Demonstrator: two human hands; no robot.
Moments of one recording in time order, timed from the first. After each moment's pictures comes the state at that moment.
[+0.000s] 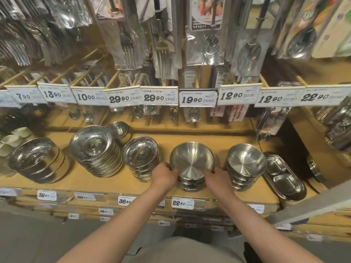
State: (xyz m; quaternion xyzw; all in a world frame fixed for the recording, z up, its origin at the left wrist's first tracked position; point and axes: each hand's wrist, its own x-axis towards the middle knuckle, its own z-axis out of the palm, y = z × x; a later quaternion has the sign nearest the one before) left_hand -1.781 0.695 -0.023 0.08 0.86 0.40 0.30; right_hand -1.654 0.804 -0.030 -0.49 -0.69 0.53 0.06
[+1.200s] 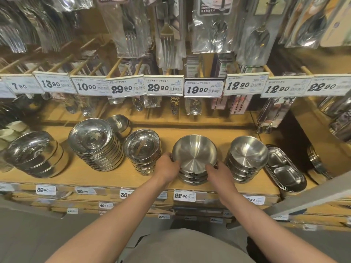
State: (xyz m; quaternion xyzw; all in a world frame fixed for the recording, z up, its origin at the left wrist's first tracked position) left_hand -1.792 0.692 -0.034 0.14 0.84 0.43 0.30; right_hand -1.650 0.794 -0.038 -0.48 -0.64 0.58 0.12
